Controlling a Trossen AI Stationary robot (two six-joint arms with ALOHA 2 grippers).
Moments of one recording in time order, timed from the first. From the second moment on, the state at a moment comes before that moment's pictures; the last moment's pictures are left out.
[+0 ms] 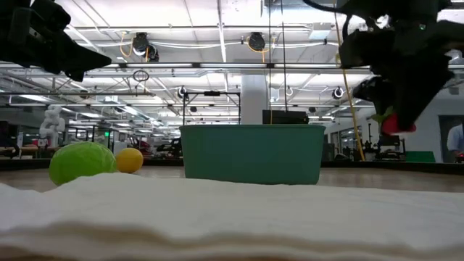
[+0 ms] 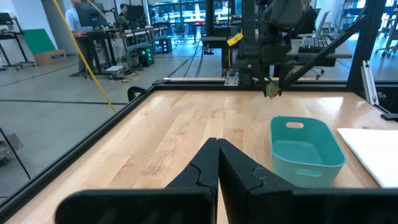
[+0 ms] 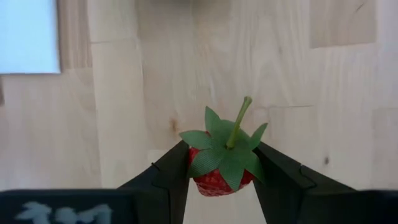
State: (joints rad) left arm 0.02 0.01 0.15 -0.21 -0.14 0.05; right arm 0.21 1.30 0.79 -0.74 -0.06 0.28
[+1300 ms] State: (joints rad) left arm 0.02 0.01 0.15 -0.21 -0.14 0.05; right arm 0.03 1.30 1.27 -1.16 -0.11 0.19
